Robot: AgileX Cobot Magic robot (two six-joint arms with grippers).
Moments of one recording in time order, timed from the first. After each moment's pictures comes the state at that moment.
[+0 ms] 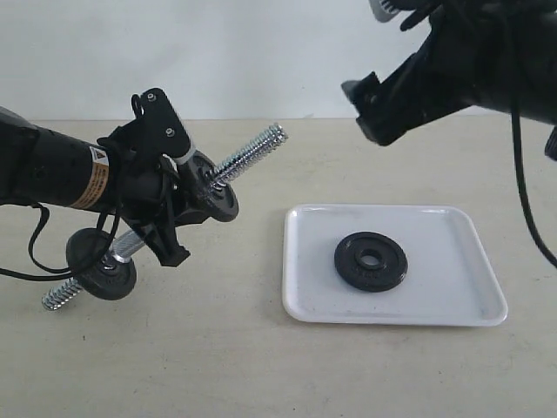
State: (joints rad) left arm -0.37 1.68 -0.88 1.78 -0.28 -1.12; right arm 0.63 1.25 -0.83 1.39 -0.31 -1.81
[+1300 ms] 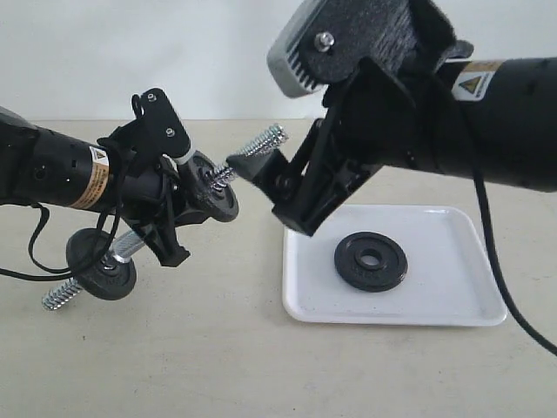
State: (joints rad) left arm -0.37 1.68 -0.88 1.78 -0.28 -1.12; right arm 0.80 1.22 -0.80 0.41 -0.05 -0.86
